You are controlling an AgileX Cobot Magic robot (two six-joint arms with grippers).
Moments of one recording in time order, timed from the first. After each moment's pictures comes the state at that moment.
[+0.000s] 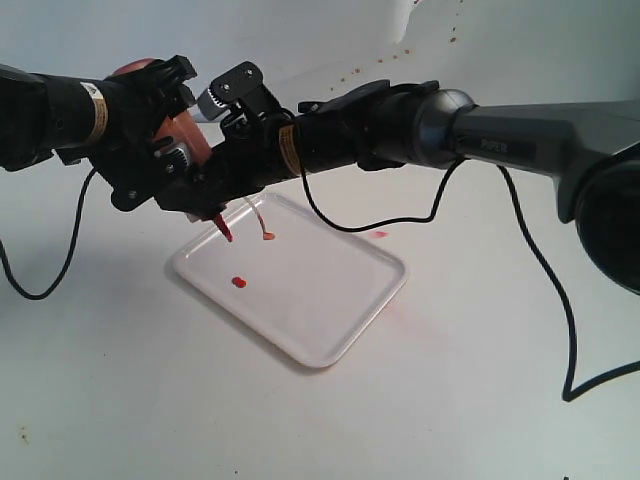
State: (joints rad) left arm -0.25 1.80 -1.14 1.76 0.02 0.67; right arm 0.55 2.33 -1.81 -1.75 -0.66 1.60
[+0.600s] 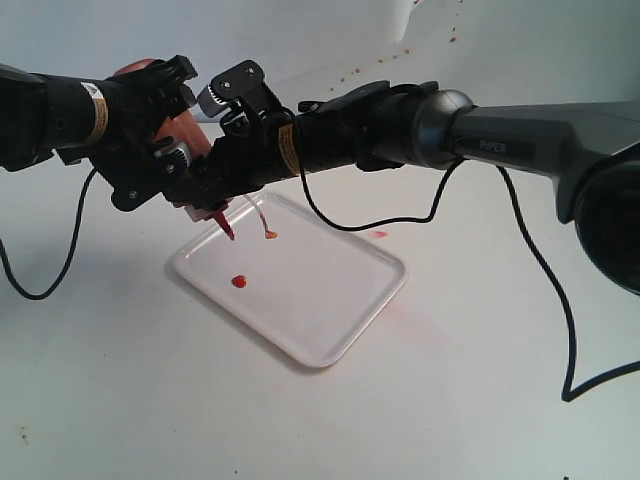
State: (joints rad) left arm -0.25 1.80 -1.14 1.76 0.01 0.67; right arm 0.55 2.33 -1.81 -1.73 -0.64 1.60
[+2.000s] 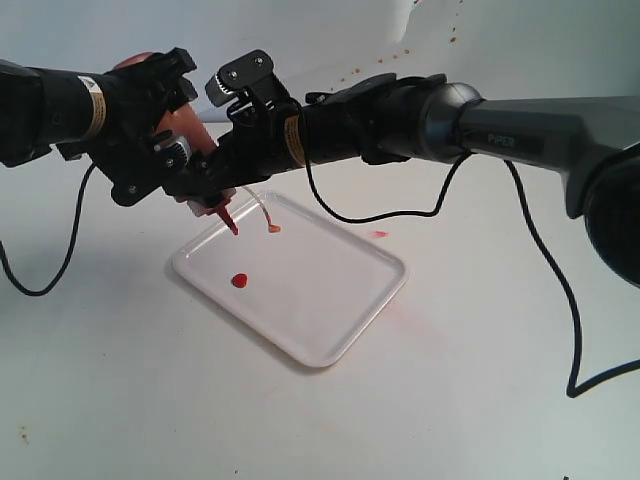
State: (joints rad) left arm -0.25 1.79 -1.15 1.75 0.00 0.67; right arm 0.54 2.31 -1.81 -1.74 -0.60 1.61
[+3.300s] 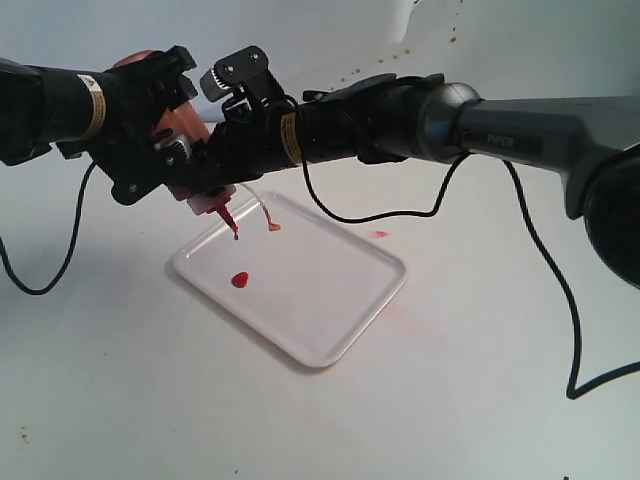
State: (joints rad) left arm -0.25 1.79 -1.15 1.75 0.00 0.67; right arm 0.55 2.31 -1.81 -1.67 -0.64 1.57
